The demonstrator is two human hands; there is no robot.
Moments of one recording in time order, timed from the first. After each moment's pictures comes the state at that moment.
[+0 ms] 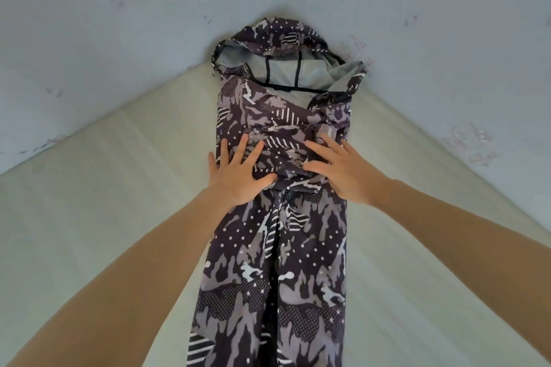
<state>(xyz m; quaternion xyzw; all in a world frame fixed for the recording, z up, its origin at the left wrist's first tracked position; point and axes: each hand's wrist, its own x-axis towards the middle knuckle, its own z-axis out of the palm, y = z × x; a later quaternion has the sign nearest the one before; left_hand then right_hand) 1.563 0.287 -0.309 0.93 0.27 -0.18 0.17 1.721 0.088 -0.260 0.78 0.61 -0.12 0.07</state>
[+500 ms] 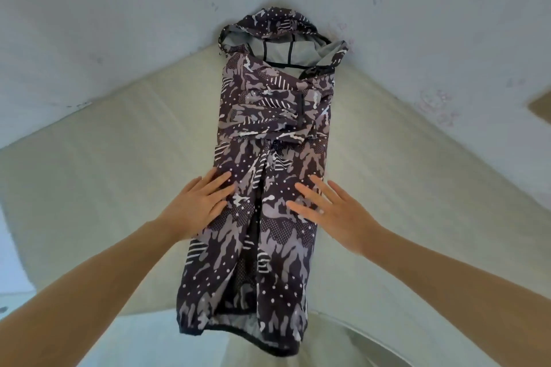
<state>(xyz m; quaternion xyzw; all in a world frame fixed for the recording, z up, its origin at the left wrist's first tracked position) 1.374 0.212 -0.298 0.98 0.10 -0.13 0.09 1.579 -0.060 -0.267 0.73 0.68 -0.05 0.09</state>
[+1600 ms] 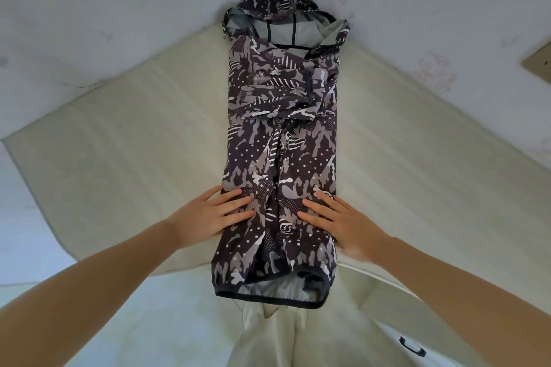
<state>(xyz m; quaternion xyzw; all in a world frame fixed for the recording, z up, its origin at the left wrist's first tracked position) 1.299 0.191 -0.302 0.98 -0.16 -0.11 -0.06 1.495 -0.106 -0.297 0.75 0.64 -0.19 0.04</state>
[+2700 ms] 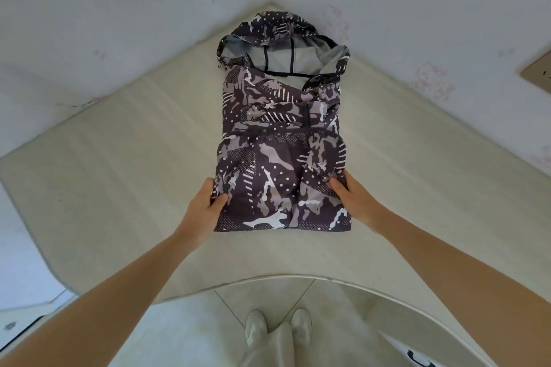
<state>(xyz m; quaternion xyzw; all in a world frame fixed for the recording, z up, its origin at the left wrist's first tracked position) 1.334 0.181 -0.287 0.77 0.36 0.04 0.53 1.540 -0.053 -0.273 0.81 0.16 -0.37 -0.42</state>
